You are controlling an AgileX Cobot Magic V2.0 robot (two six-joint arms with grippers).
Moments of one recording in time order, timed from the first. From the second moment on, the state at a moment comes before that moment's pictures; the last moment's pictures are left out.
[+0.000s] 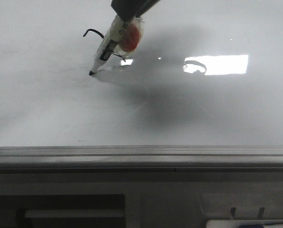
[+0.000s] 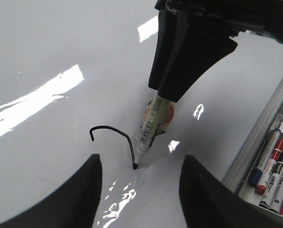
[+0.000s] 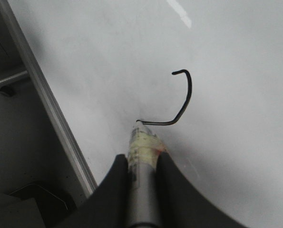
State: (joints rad) left arm -0.82 0.64 -0.33 0.12 -0.13 0.21; right arm 0.72 1.33 -1.17 0.16 0.63 -0.44
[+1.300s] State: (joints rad) left arm -0.95 0.75 -0.33 0.18 -0.15 0.20; right arm 0.90 1.29 -1.20 0.09 0.78 -0.39
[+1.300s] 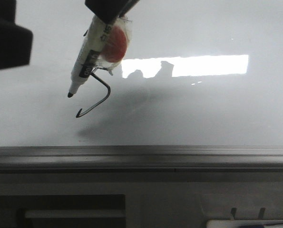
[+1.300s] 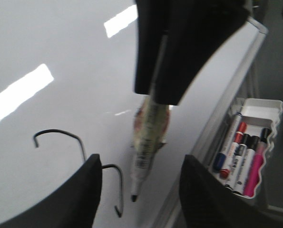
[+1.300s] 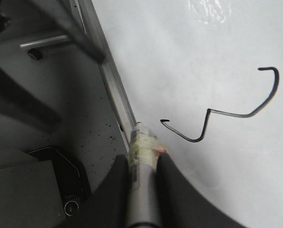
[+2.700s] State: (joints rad) left arm -0.89 0.99 -0.35 0.23 -0.31 0.20; right arm 0.91 1.29 -1.20 0.14 0.78 -0.39
